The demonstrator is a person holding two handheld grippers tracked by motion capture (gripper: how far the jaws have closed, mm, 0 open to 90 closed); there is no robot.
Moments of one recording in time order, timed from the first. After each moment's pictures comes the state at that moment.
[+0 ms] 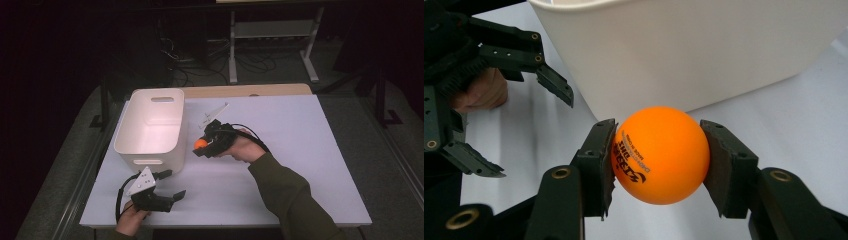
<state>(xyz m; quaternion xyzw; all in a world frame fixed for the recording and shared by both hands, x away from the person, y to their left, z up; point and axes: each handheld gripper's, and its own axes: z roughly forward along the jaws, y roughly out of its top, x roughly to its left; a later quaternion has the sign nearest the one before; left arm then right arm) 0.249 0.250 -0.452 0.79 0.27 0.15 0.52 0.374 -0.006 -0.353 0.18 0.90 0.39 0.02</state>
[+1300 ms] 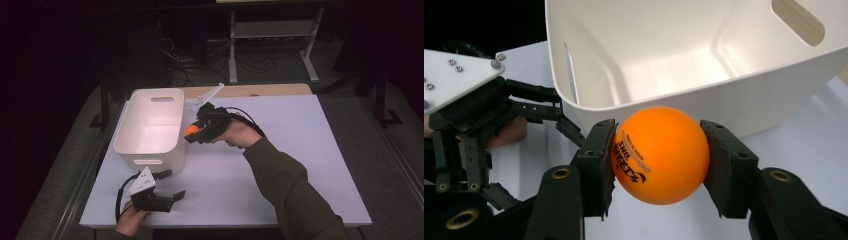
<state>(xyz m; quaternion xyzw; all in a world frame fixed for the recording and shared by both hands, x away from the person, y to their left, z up) 0.249 0.250 -0.452 0.79 0.27 0.15 0.52 0.384 0.007 -0.302 0.16 0.90 0.41 0.03</state>
